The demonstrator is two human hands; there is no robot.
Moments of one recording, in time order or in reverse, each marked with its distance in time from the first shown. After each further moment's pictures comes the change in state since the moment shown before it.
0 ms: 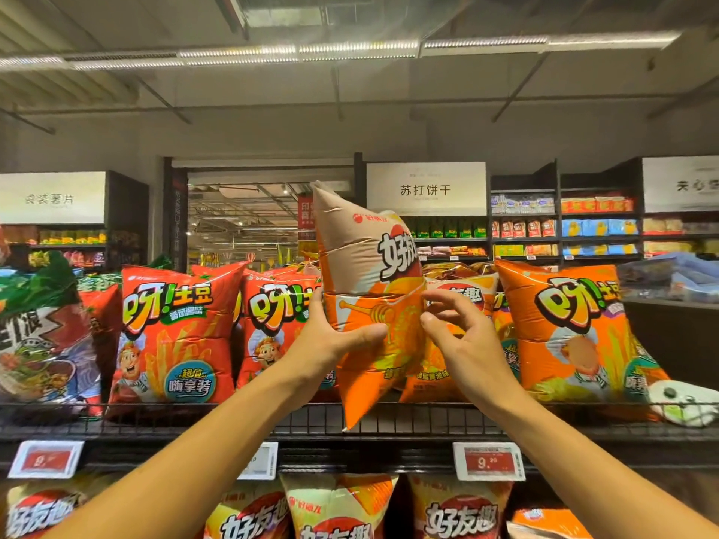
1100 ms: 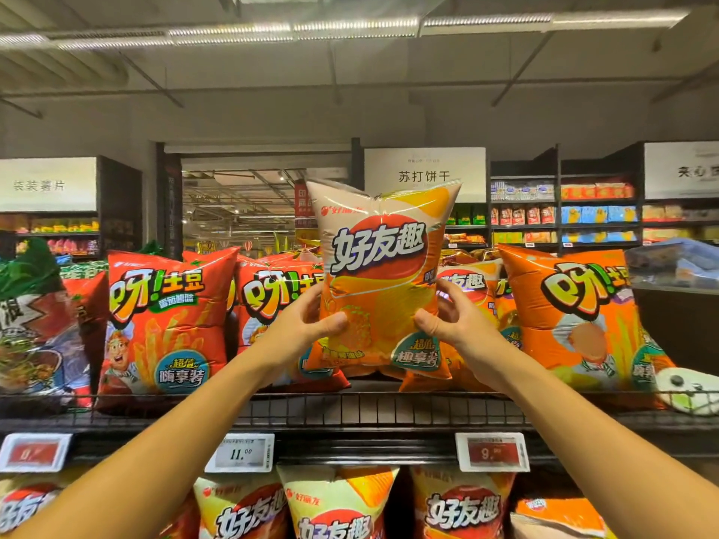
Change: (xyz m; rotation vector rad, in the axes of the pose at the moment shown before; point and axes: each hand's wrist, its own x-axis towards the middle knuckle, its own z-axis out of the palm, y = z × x) left_hand 0.019 -0.022 -0.046 0.214 -0.106 0.038; right_hand 0.033 0.053 -0.008 0.221 -0.260 0.315
